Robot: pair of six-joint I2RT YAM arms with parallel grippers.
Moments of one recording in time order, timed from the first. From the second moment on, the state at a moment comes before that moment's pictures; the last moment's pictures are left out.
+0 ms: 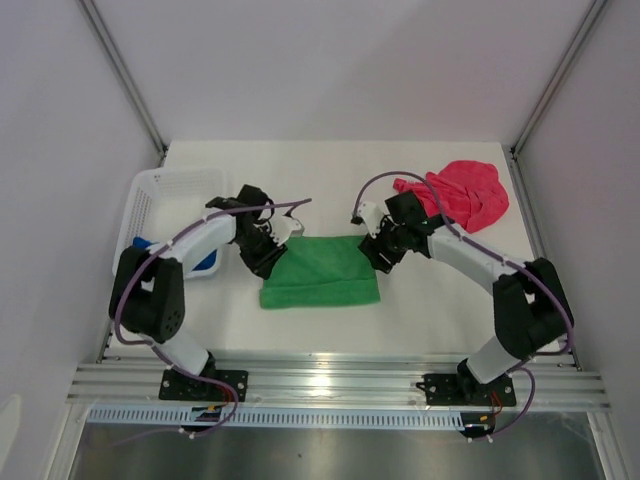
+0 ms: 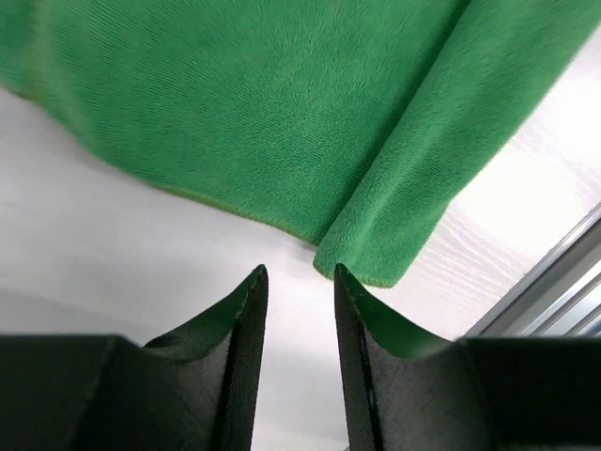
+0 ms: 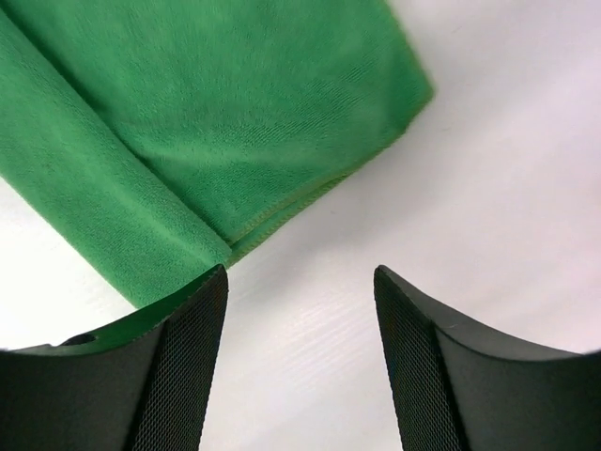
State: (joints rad) left arm -0.34 1.65 1.14 -0.90 0.31 0.60; right arm 0.50 1.62 1.08 -0.50 -0.26 -0.48
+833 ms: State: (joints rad) left arm -0.59 1.32 0.71 -0.64 0.12 0.81; right arm 0.73 1.37 0.66 -0.26 -0.24 -0.86
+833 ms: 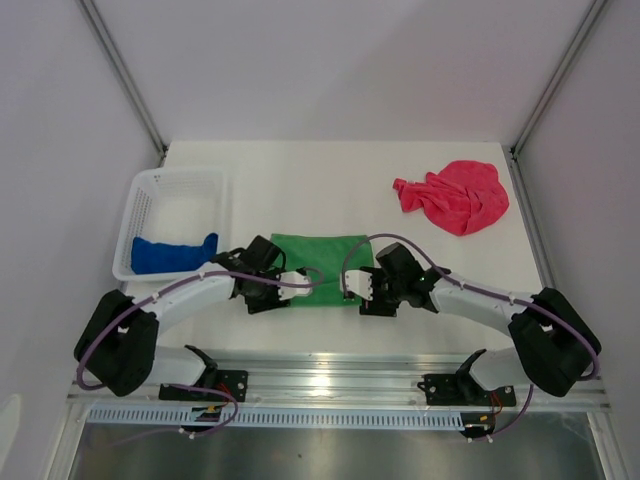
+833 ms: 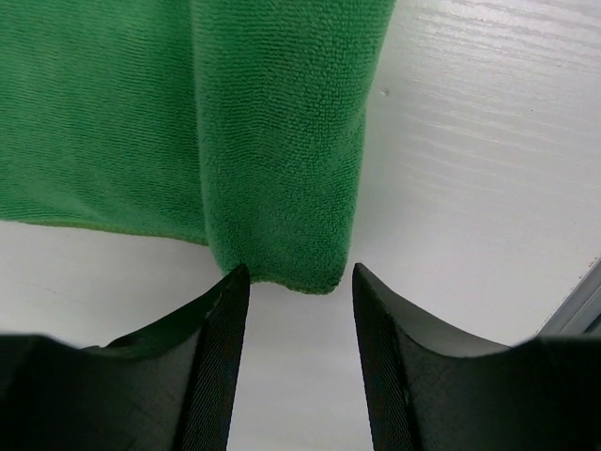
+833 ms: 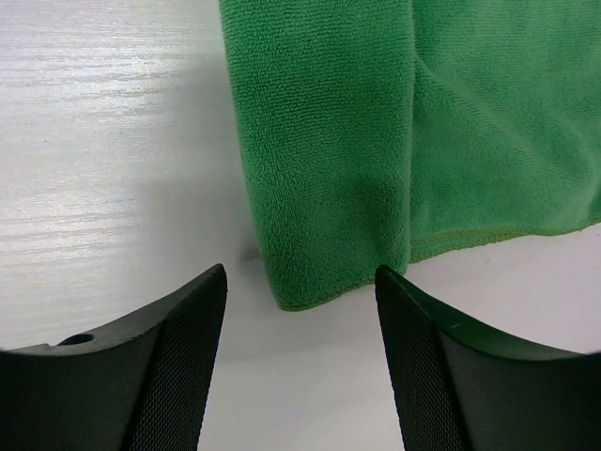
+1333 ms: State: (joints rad) left arm -0.59 1.39 0.70 -0.59 0.08 0.78; right arm 0.72 1.47 0.70 -0.25 -0.24 -0.85
